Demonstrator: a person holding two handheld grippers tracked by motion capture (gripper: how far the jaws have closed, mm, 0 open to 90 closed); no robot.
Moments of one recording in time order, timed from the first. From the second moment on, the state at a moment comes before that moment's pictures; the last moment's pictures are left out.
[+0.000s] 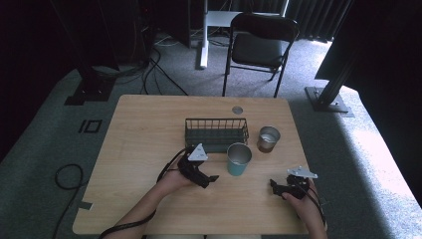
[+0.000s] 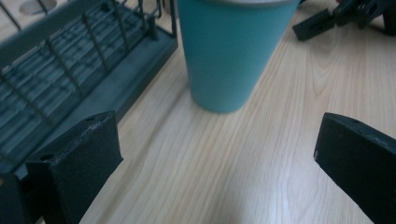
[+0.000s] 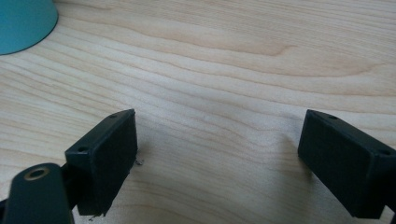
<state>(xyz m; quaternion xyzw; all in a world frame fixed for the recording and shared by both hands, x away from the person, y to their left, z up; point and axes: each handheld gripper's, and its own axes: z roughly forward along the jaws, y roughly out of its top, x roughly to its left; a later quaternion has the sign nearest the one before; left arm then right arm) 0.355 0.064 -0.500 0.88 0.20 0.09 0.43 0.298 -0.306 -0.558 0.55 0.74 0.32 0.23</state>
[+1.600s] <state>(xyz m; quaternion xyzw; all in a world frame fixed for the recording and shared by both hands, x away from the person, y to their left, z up) 0.385 -0.013 -0.497 0.87 0.17 0.09 0.45 0.298 -0.307 -0.558 0.54 0.74 0.32 0.23</state>
